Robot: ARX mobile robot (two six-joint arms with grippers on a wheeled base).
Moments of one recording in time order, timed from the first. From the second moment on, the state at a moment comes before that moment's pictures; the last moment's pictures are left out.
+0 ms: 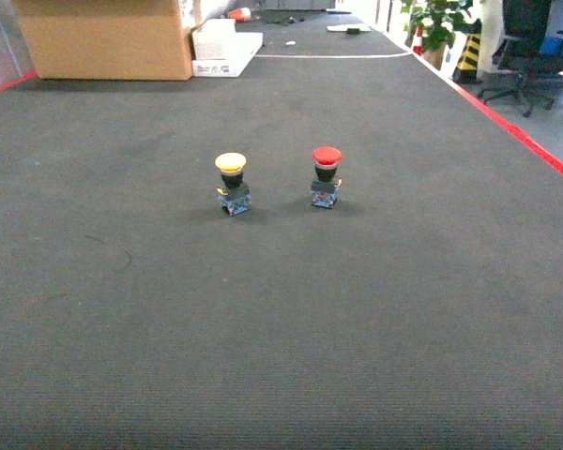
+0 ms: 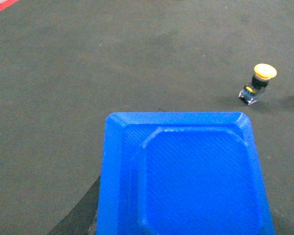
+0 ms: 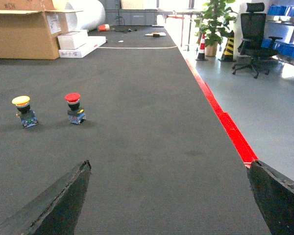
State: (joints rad) left arm 0.02 0.89 0.27 0.35 -0.06 -0.08; right arm 0.00 0.01 0.01 0.00 0.00 0.00
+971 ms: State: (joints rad) left arm -0.06 0.19 0.21 -0.10 -0.17 -0.11; right arm 0.00 0.01 0.01 0.00 0.00 0.00
